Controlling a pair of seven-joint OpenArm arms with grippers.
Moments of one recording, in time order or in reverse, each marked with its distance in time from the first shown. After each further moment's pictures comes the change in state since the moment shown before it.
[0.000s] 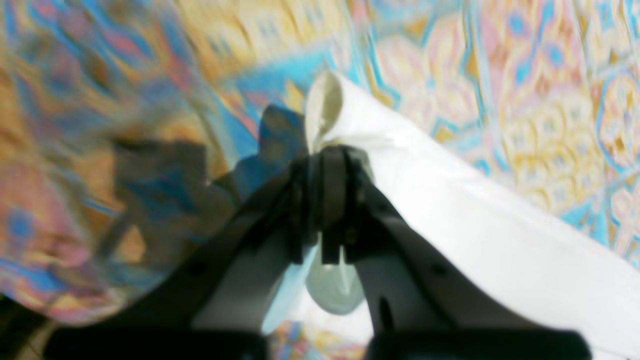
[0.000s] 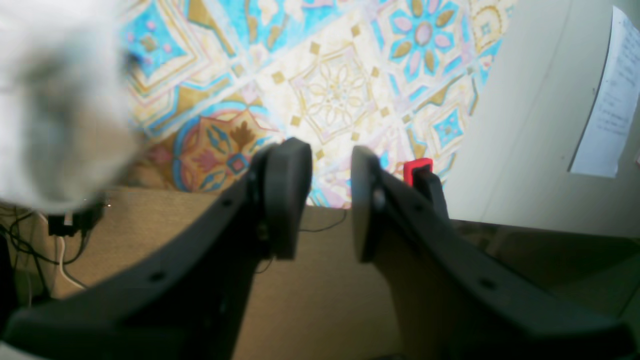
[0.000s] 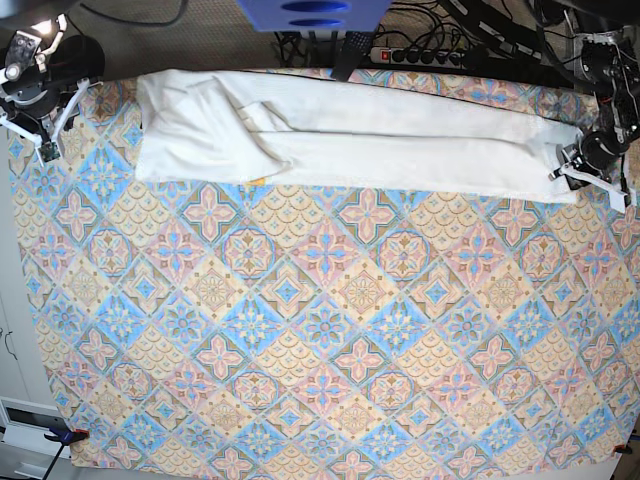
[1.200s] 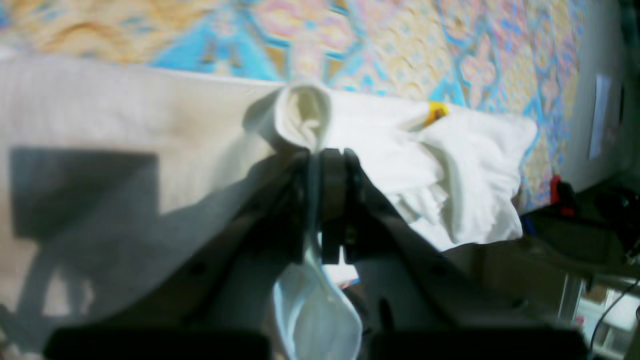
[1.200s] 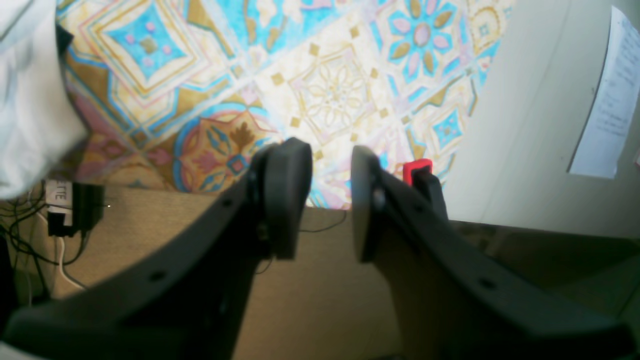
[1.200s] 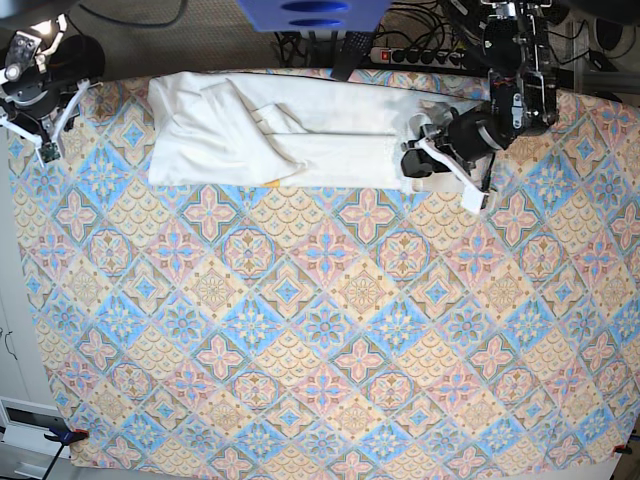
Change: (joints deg) left arm 1.3 17.5 20.8 22.8 -2.8 -1.7 15.2; right arm 0.2 0.0 0.0 0.0 0.1 0.0 0.0
